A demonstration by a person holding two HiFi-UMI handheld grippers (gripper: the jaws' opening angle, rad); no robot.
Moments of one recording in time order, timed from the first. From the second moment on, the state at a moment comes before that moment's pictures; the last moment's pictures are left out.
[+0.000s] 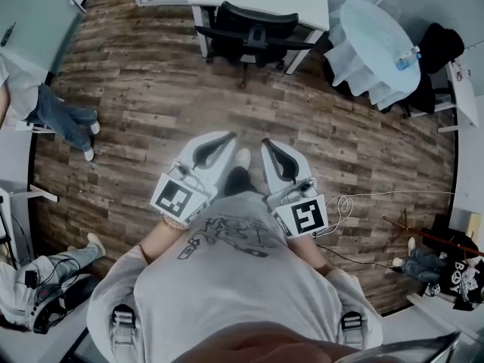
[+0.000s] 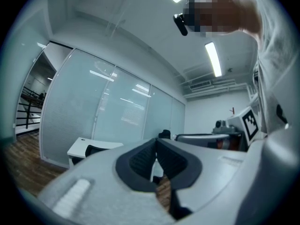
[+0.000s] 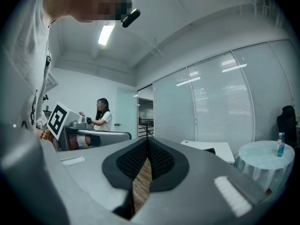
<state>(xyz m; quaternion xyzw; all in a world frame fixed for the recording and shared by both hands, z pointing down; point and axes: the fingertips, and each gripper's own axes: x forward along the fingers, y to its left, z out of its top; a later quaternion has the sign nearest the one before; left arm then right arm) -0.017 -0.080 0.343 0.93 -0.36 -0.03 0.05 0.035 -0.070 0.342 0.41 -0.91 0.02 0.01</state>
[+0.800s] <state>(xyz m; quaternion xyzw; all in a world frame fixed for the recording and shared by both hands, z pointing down) 0.012 -0.246 0.356 0.92 -0.39 0.00 0.05 0.073 -0.236 0.356 0.39 -0.92 0.02 0.03</state>
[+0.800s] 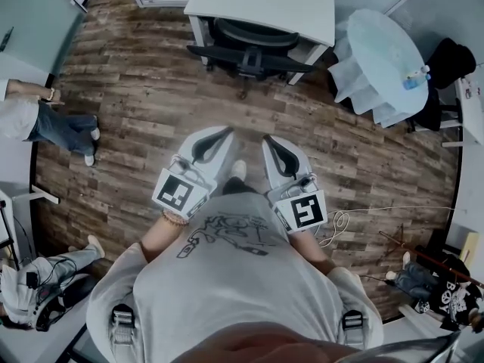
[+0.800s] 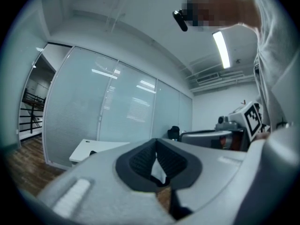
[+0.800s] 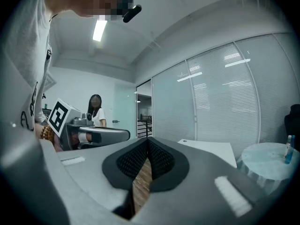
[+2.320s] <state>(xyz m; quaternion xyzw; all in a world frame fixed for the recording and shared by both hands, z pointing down) 0.023 -0.523 0.546 0.89 -0.29 0.31 -0.16 0.099 -0.509 0.550 0.30 -0.89 -0.12 0.32</state>
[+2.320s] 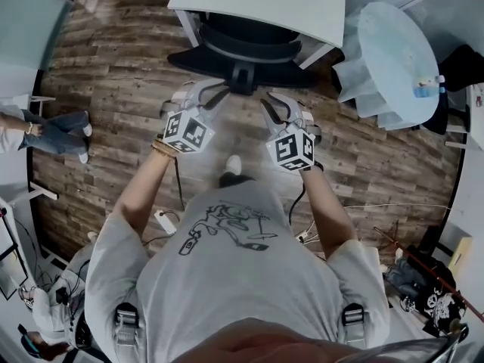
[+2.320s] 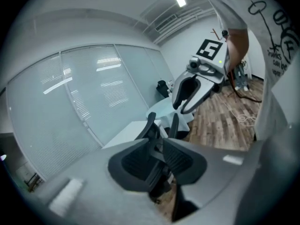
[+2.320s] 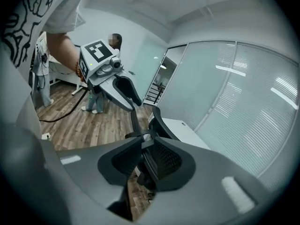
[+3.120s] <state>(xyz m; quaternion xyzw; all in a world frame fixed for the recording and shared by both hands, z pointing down) -0.006 -0.576 0.656 0.84 -0.20 0.48 -0.19 0.108 -0.568 0.649 0.24 -0.84 -0.16 0.45</state>
